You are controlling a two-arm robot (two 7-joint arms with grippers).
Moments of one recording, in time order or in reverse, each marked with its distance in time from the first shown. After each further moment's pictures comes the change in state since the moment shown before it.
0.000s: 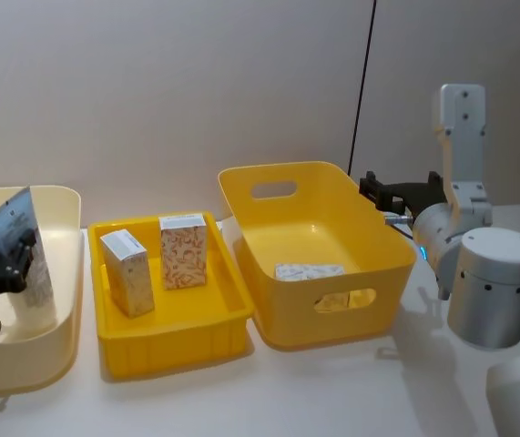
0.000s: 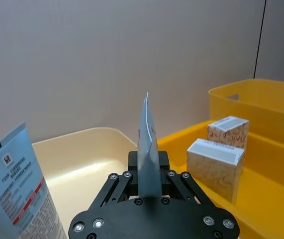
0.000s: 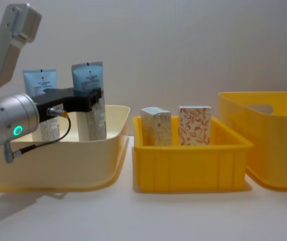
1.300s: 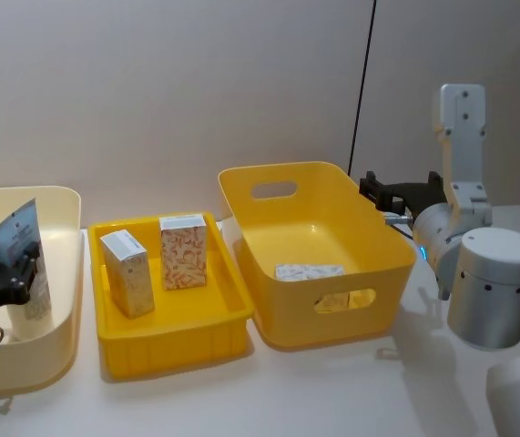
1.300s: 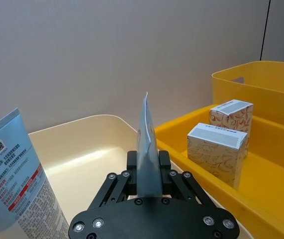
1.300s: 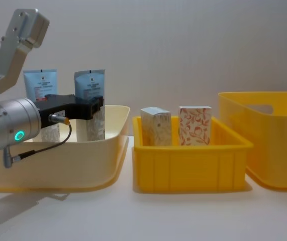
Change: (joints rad) left arm 0.012 0.014 0.024 -0.030 0.028 0.047 0.038; right arm 0.000 0.000 0.000 0.000 0.000 0.000 0.000
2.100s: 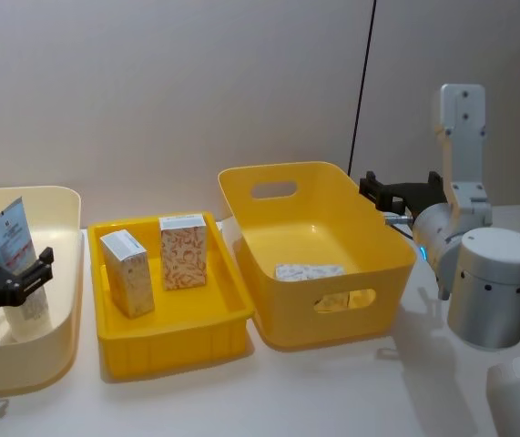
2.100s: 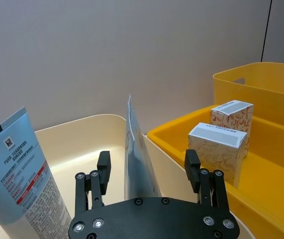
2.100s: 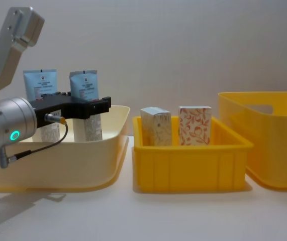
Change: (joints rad) left arm 0.019 0.011 -0.007 -0.031 -0.008 0.009 0.009; right arm 0.000 0.000 0.000 0.000 0.000 0.000 0.000
